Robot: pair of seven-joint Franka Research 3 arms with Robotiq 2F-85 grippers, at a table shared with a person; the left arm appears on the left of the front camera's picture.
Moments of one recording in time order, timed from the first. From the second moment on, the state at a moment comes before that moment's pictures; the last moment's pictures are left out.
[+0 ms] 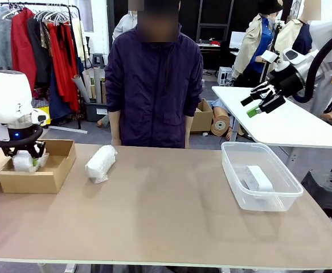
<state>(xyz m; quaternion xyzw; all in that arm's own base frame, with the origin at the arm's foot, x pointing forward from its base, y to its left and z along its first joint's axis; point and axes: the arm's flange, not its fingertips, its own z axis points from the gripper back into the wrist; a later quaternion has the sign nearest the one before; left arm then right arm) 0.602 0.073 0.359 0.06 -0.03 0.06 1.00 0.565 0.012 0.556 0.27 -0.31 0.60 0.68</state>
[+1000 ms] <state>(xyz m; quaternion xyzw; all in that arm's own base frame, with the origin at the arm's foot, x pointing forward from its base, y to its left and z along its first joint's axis) 0.592 0.033 0.428 0.06 -0.07 0.02 1.00 0.565 0.012 0.556 0.27 -0.31 0.60 0.68</state>
